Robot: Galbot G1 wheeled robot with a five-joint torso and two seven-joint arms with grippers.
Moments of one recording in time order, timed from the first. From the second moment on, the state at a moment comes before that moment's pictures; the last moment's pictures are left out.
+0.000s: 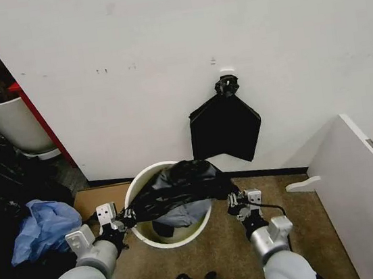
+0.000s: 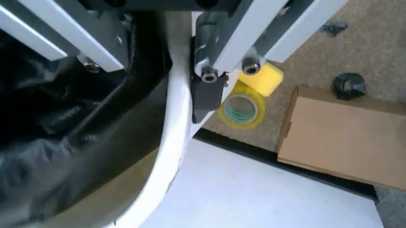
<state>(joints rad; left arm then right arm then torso) 1.51 -1.21 -0.54 -2.27 -0.83 0.55 -0.38 -1.43 1.05 0.02 2.09 0.32 0.17 0.26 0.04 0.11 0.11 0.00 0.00</state>
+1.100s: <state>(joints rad) 1.50 -1.08 -0.43 -2.12 -0.46 0.23 -0.12 -1.30 0.93 0.12 1.96 -0.34 0.54 -0.03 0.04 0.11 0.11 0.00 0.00</state>
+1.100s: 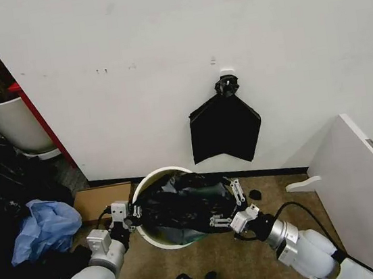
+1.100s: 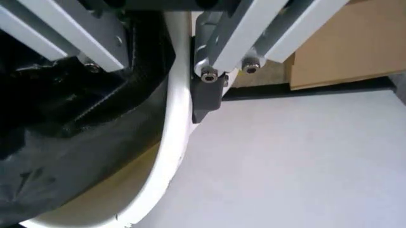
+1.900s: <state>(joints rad) 1.51 -1.08 -0.41 -2.14 -0.44 0.24 -0.11 -1.31 0.98 0.26 1.97 -0.62 0.52 -0.22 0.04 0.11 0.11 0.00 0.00</state>
